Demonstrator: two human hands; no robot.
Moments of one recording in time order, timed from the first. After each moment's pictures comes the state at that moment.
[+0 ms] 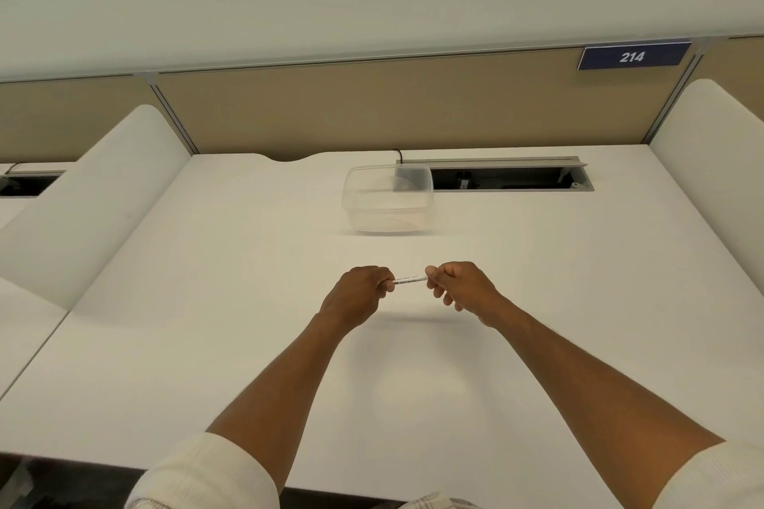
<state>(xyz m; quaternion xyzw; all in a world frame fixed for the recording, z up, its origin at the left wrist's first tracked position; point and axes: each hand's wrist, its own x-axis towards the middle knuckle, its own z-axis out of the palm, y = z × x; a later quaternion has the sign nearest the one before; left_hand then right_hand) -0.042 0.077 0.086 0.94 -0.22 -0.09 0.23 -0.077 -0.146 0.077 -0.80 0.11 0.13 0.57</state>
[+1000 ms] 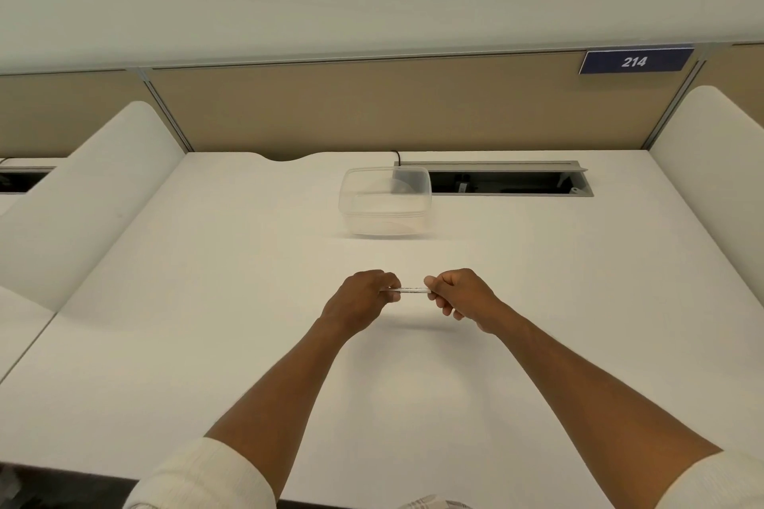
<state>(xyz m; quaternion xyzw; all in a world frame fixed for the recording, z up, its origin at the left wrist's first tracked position) -0.035 0.068 0.078 0.93 -0.23 -0.10 0.27 -0.070 -0.152 0.070 -0.80 0.11 0.16 0.56</state>
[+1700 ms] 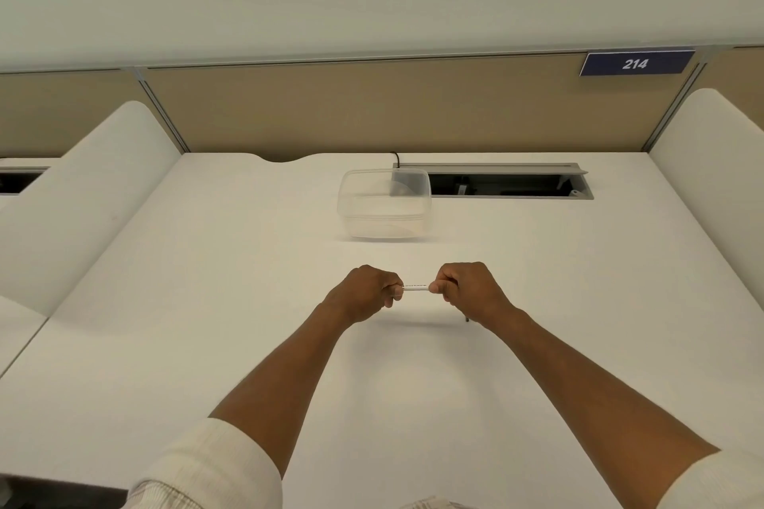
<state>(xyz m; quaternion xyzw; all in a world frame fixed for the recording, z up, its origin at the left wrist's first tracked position) -0.013 0.061 0.092 0.92 -0.26 -0.19 0.23 -0.059 -0.162 0.074 -0.90 0.02 0.04 0.44</state>
